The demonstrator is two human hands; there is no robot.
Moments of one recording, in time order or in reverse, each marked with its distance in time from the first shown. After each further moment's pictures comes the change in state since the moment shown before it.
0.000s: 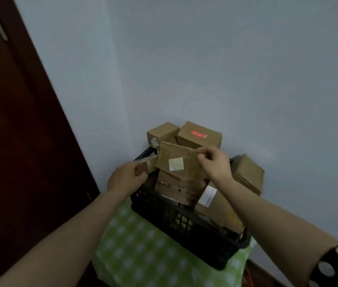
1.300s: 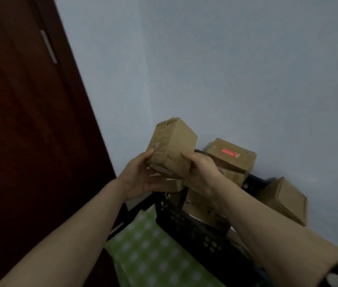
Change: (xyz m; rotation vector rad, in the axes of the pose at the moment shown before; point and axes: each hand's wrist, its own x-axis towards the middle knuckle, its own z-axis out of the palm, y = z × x) left_hand 0.037 -0.016 -0.071 -1.292 -0.363 -0.326; right_hand 0.017 -0.091 0.072 0.765 -0.437 0.339
